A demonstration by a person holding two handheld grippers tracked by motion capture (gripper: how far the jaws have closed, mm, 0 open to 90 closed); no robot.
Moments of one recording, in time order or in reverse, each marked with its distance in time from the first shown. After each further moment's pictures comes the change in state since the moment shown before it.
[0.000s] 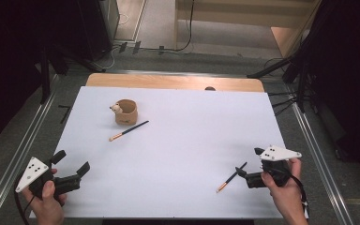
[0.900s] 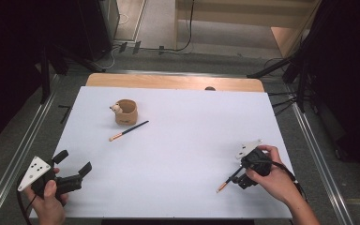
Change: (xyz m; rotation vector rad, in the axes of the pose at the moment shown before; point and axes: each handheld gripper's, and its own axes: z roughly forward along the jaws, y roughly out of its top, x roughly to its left) left arm -0.001 -0.001 0.003 0.008 -0.023 0.000; right arm 0.000 0.015 0.052 0.416 0.157 -0.255
